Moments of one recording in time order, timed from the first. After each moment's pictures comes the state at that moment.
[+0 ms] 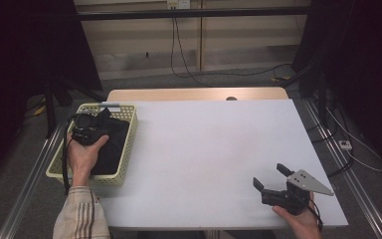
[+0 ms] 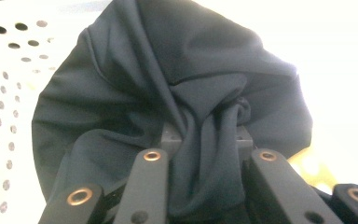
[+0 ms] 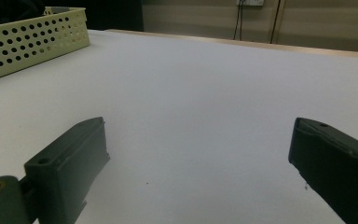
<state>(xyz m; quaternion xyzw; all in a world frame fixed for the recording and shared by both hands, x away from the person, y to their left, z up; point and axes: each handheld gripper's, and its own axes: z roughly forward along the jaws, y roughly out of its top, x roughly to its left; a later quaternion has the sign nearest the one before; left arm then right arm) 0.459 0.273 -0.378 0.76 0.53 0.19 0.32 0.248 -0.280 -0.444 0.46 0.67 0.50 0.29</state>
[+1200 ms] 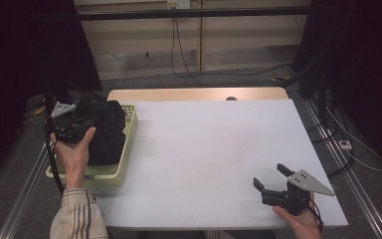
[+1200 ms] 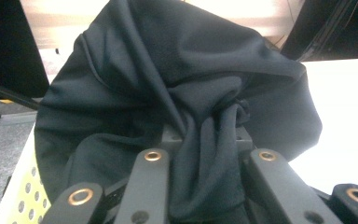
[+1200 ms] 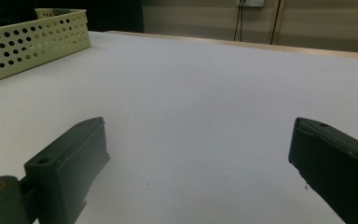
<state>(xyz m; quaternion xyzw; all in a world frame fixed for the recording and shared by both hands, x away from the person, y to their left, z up) 0.431 0.293 -0.343 0.68 0.51 0.28 0.45 0.247 -0.280 -0.443 0.46 0.67 0.51 0.29</state>
